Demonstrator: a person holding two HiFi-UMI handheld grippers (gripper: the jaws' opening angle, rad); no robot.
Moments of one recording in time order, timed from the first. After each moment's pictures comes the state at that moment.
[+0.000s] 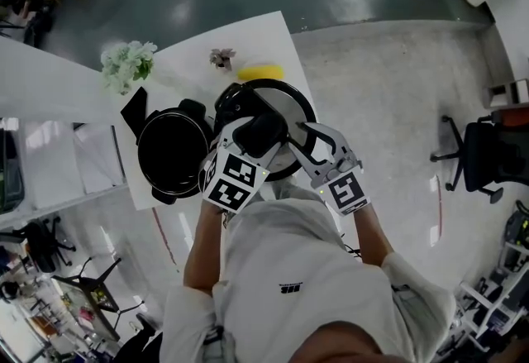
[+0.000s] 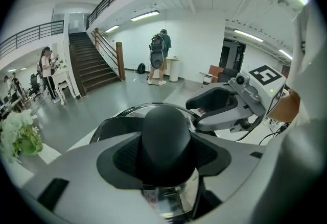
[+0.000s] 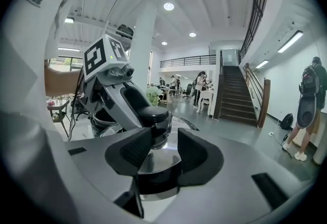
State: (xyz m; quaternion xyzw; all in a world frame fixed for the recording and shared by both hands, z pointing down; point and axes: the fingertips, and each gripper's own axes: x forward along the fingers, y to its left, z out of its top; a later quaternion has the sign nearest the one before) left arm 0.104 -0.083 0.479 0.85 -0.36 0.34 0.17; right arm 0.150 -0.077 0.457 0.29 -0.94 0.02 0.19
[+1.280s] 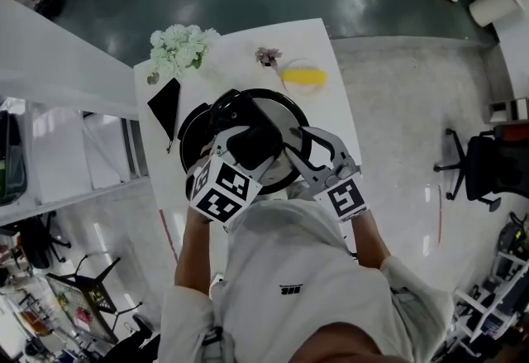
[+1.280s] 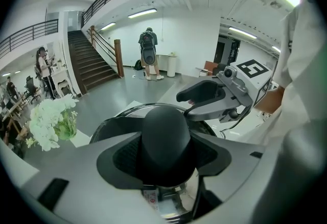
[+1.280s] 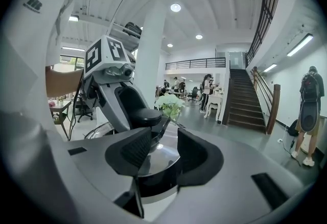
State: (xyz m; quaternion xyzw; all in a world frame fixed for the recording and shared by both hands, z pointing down) left arm -0.061 -0.042 0.461 0.85 -0.33 0.36 0.17; right arm -0.015 -0.056 0.438 0.25 -0.95 -0.03 0.18
